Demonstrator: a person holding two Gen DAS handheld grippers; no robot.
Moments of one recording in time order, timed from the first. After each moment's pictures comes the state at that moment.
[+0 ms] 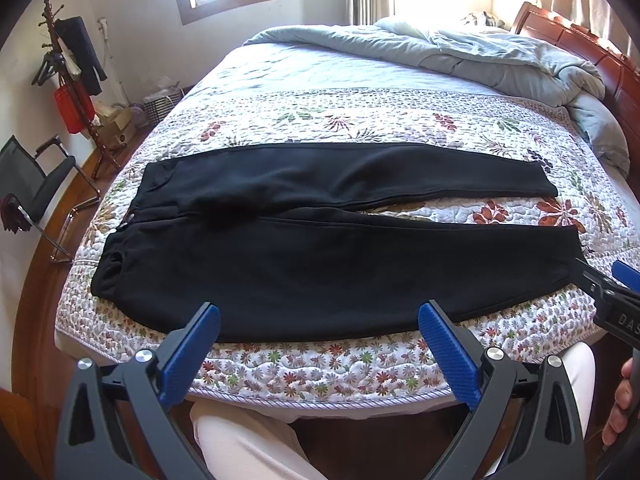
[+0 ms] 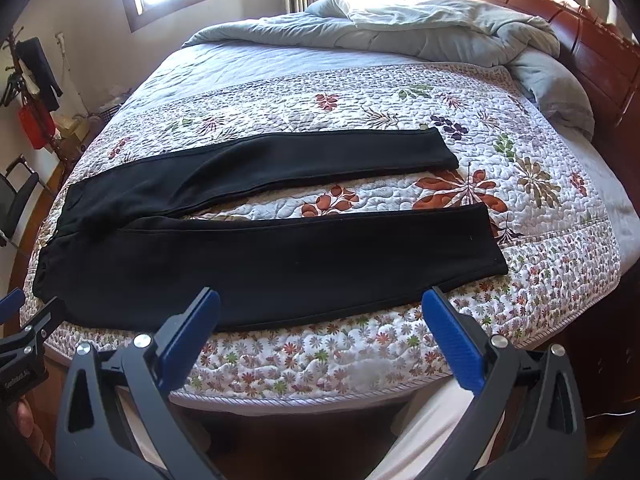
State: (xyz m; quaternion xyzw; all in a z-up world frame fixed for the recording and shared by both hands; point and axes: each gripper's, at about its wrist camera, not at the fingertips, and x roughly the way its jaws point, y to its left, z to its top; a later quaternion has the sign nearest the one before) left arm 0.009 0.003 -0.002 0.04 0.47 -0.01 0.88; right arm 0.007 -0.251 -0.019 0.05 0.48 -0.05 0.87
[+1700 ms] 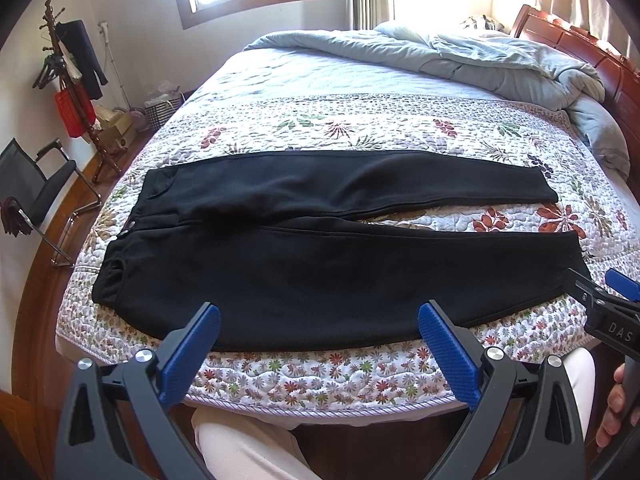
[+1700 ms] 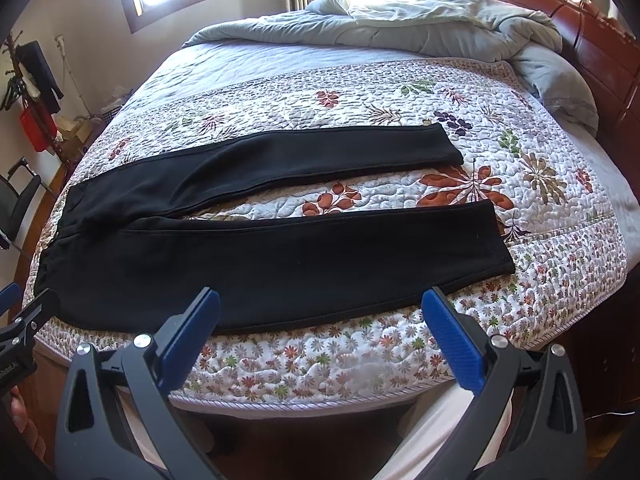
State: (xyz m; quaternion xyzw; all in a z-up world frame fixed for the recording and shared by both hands) left arm 0.016 -0.002 0.003 0.05 0.46 -0.01 0.88; right arm 0.011 -0.256 -0.031 0.06 0.48 -0.05 0.87
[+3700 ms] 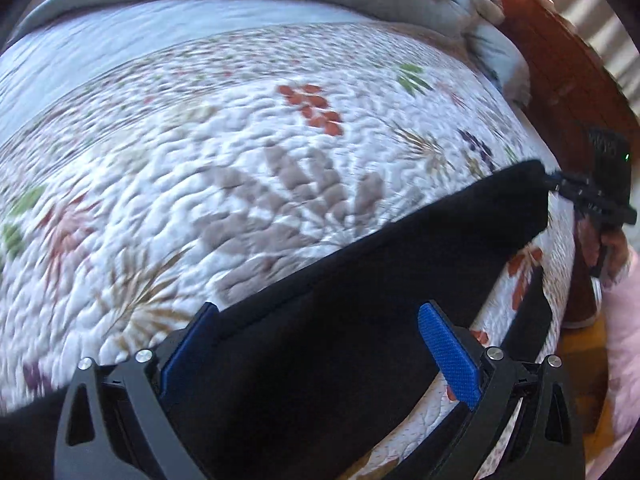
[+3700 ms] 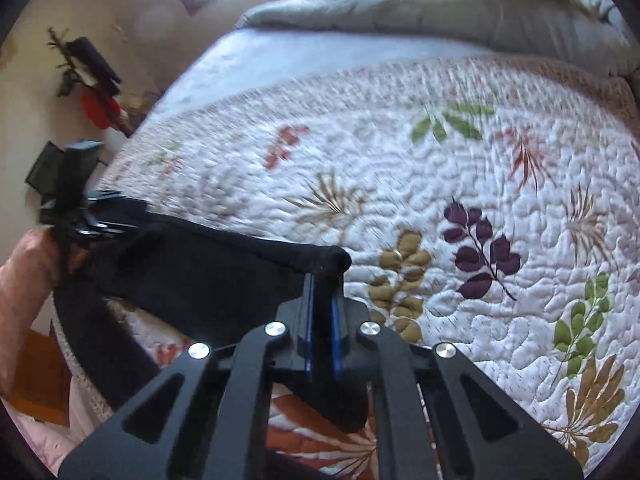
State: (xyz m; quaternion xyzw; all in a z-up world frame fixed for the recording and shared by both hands) left arm 0.386 -0.151 -0.127 0.07 0.57 -0.38 0.72; right arm 0.265 -0.518 -0.088 0.08 0.50 0.17 0.84
